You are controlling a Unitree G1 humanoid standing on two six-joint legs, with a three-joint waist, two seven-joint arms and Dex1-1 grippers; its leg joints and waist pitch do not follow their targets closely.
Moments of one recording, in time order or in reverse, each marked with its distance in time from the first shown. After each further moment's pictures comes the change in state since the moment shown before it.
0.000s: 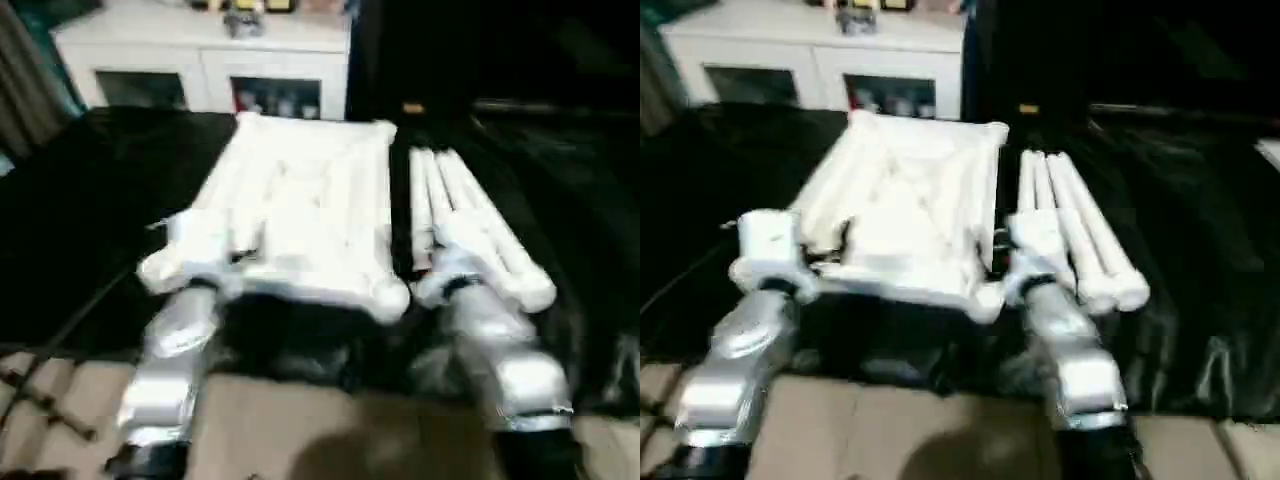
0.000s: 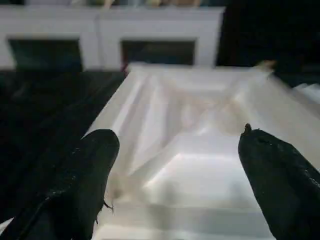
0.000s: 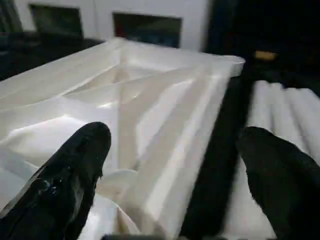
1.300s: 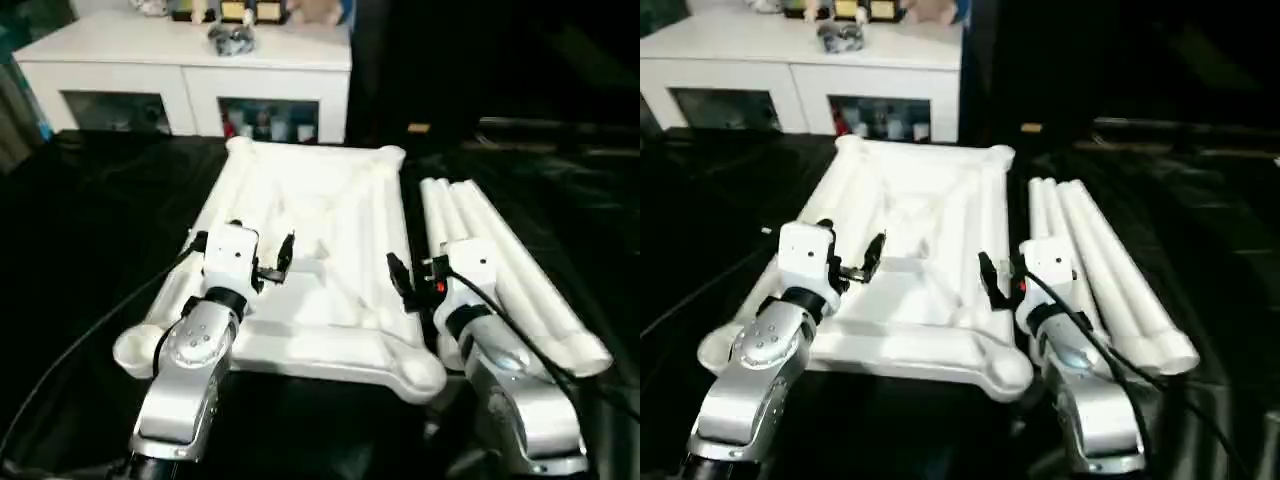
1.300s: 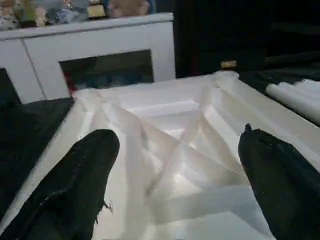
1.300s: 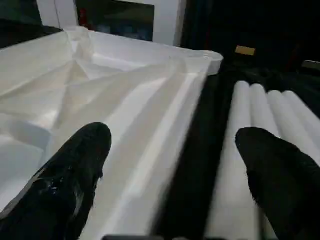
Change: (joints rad) left arm 0.051 0.020 -0.159 -0.044 0.044 -0.046 -0.071; right arm 0.155 -0.071 -0.005 -0.169 -0.020 0.050 0.004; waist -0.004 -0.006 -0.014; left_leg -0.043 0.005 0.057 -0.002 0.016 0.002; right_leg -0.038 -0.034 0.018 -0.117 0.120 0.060
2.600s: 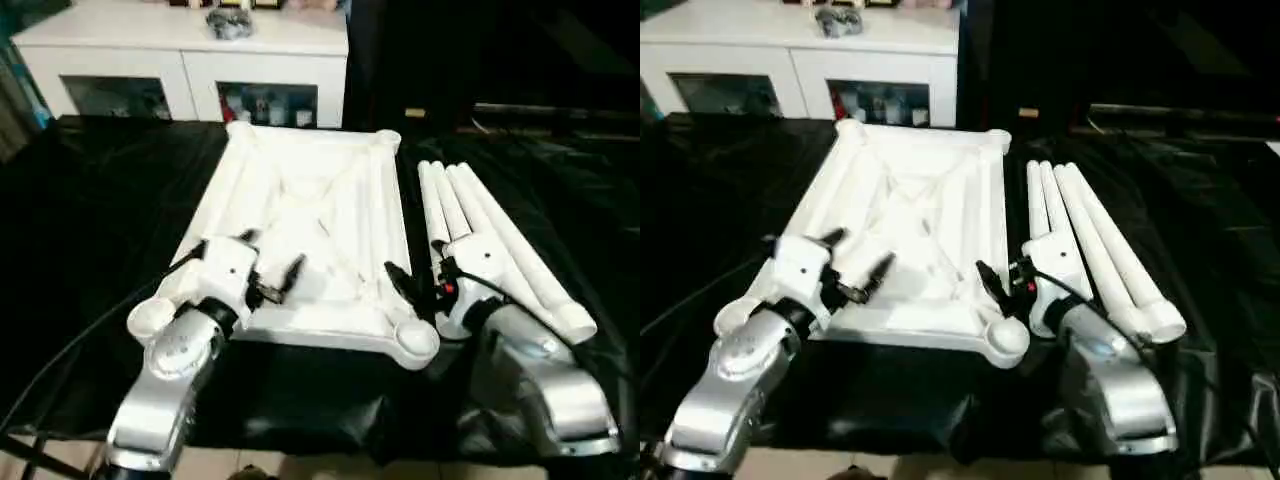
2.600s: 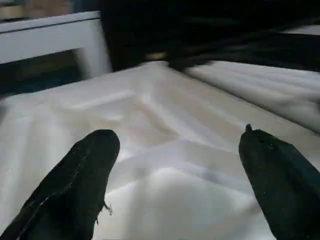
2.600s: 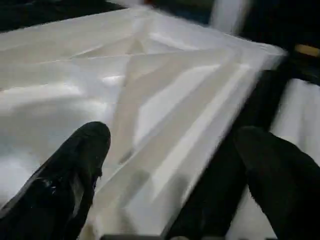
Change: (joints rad) left arm -0.028 0.189 -0.052 0.018 -0.132 -0.064 -0.411; right arm -0.058 -0.215 0.008 0.078 0.079 -0.039 0.328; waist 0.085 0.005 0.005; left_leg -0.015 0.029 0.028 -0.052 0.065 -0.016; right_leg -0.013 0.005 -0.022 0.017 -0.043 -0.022
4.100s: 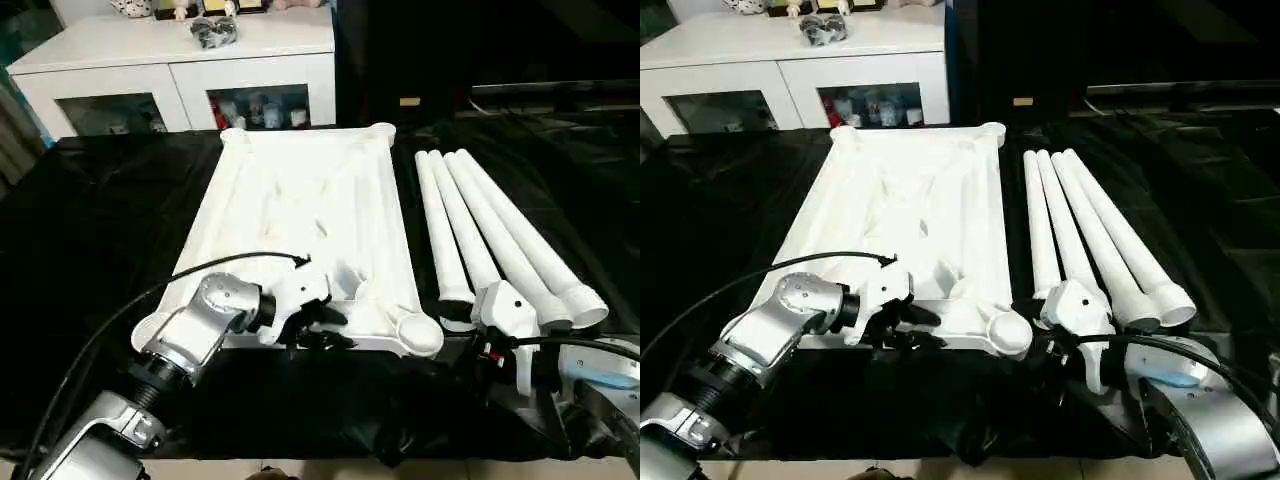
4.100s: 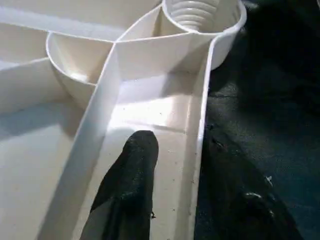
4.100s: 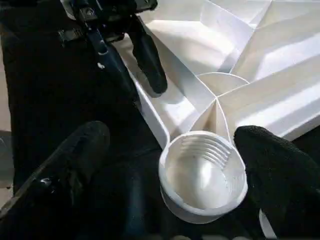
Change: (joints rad) left arm -0.375 0.083 -0.296 0.517 0.048 0.036 -0.606; right arm 0.179 -0.330 0.007 -0.211 0.183 0.059 0.411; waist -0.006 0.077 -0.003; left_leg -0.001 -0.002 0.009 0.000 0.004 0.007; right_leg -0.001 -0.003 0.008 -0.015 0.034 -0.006
